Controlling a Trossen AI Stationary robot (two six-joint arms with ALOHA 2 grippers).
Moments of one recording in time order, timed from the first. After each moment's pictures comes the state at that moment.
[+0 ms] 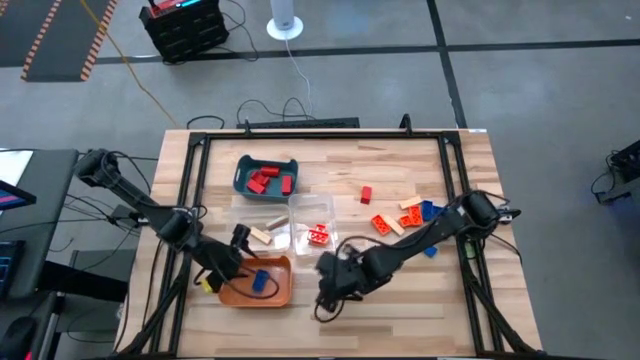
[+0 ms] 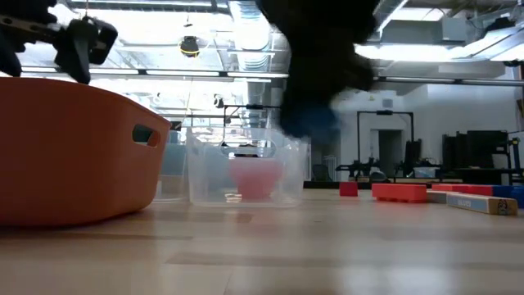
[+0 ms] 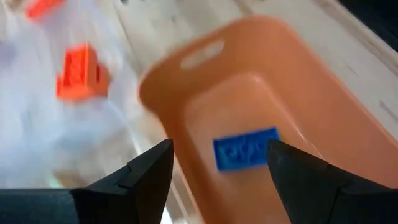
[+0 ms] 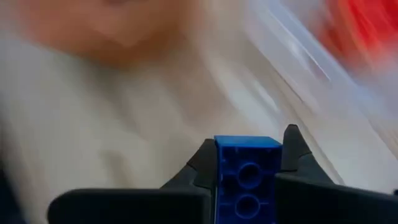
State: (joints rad) left arm -0.59 0.97 0.63 -0.41 -0.27 0.04; right arm 0.44 1.99 1.54 -0.61 0.29 0.90
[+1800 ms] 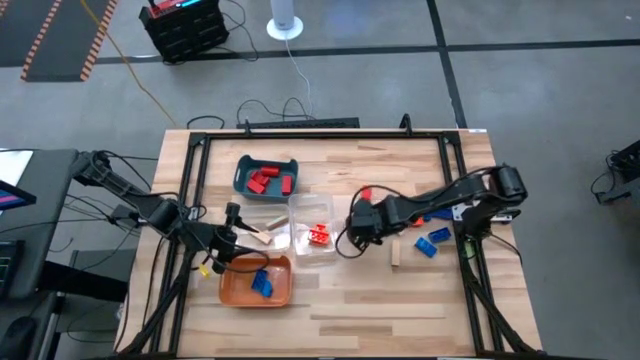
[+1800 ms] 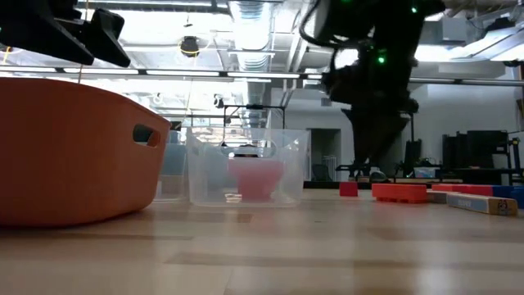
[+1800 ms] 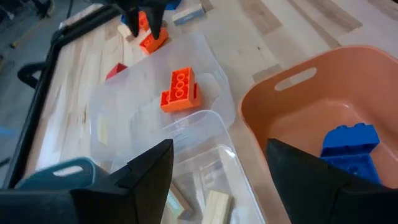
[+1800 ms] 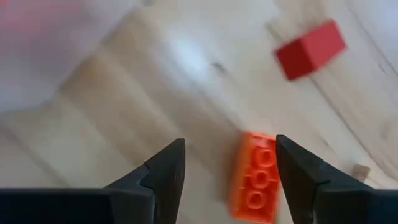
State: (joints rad) left arm -0.52 0.78 0.58 -0.41 -0.48 0.12; right arm 0.15 1.70 1.13 -0.86 0.34 0.86
